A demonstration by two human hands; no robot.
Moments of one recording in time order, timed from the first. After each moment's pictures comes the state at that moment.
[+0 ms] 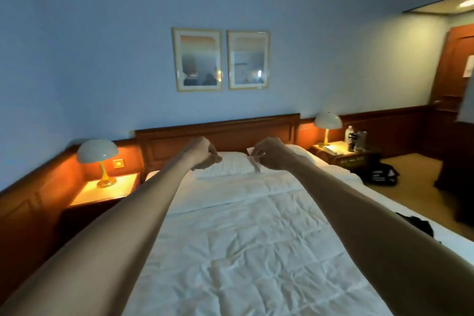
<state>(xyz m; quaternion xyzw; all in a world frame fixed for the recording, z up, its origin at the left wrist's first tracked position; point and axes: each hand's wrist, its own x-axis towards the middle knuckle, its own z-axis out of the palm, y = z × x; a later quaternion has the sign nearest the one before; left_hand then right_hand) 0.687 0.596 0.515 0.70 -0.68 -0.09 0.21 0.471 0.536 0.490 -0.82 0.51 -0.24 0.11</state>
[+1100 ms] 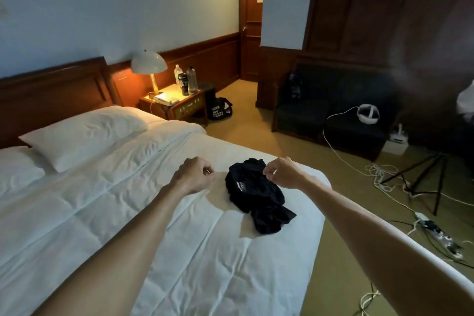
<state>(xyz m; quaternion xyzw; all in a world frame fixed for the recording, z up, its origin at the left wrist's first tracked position) 0.111 0.148 0.262 0.43 -0.86 -0.26 0.10 -0.130 0.274 0.236 -0.54 0.81 -0.18 0.17</state>
